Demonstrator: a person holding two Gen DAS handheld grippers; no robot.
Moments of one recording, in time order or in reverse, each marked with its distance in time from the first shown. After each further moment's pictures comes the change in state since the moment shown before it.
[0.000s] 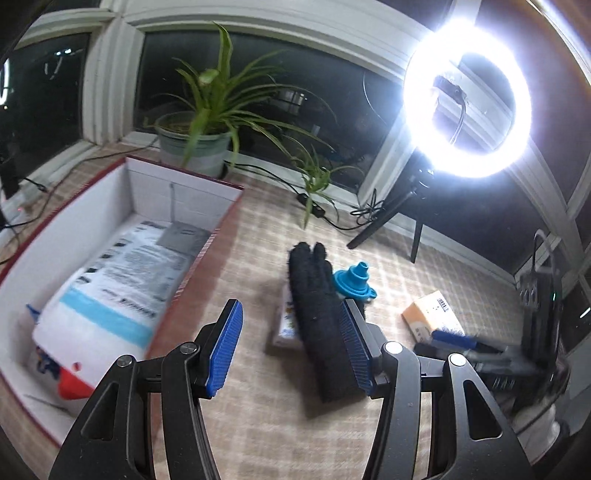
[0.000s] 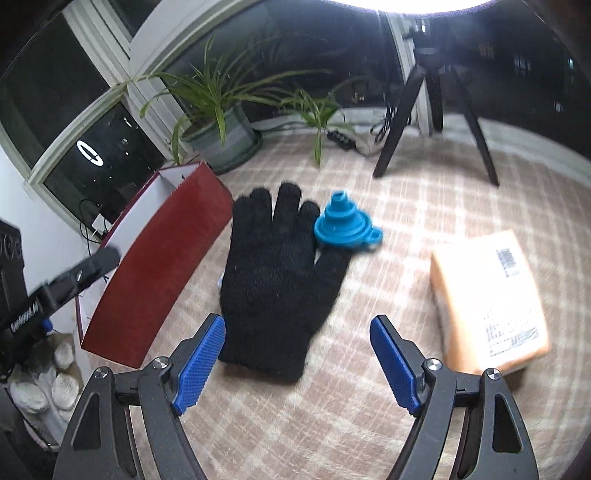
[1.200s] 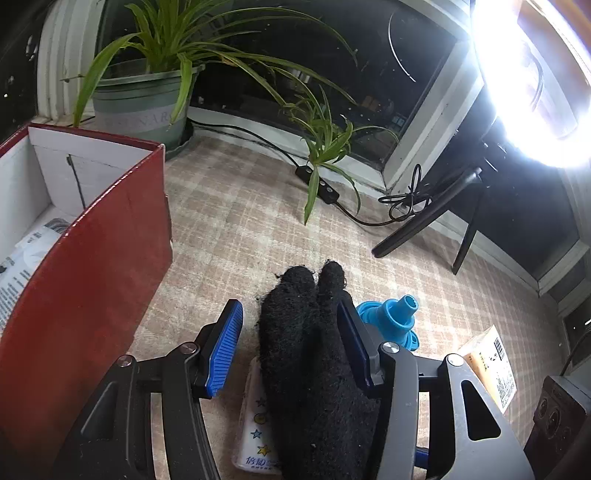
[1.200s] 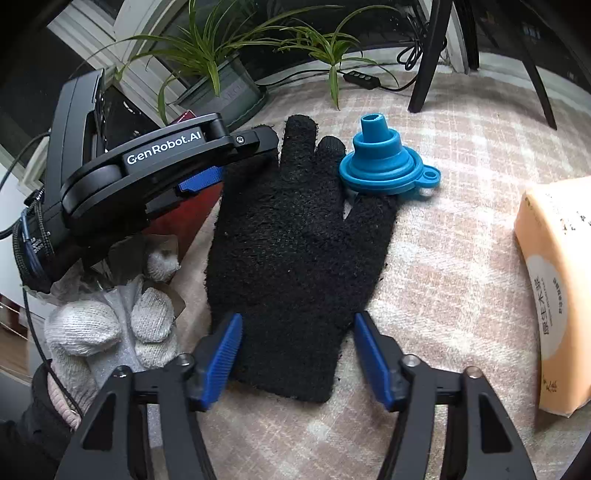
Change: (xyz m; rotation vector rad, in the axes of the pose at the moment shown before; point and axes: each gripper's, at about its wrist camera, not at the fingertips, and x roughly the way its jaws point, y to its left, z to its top) left arm 0.158 -0.009 0.027 -0.029 0.092 0.019; right arm 0.081 0.000 -0.007 0.037 0.098 0.091
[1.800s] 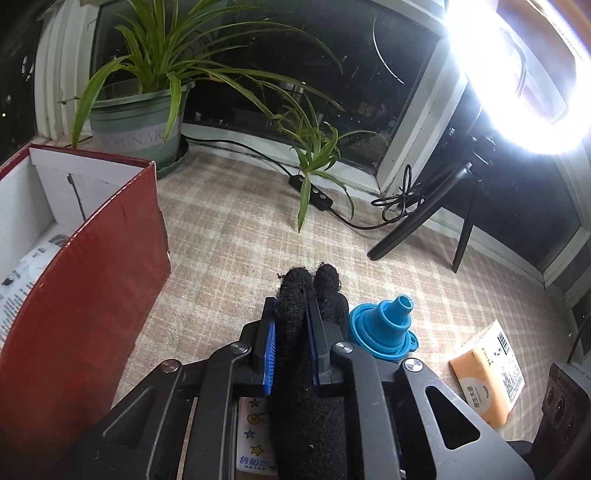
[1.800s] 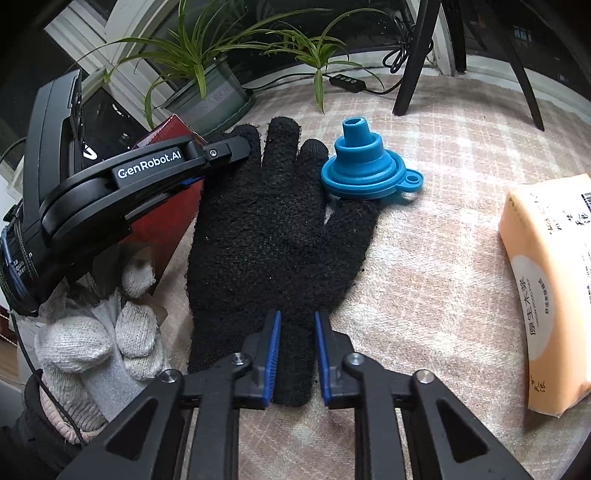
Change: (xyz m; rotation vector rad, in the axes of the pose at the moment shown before) left arm -0.004 -0.010 -0.004 0.053 -0.049 0.022; right arm 0.000 -0.010 0.000 0.007 -0.019 -0.040
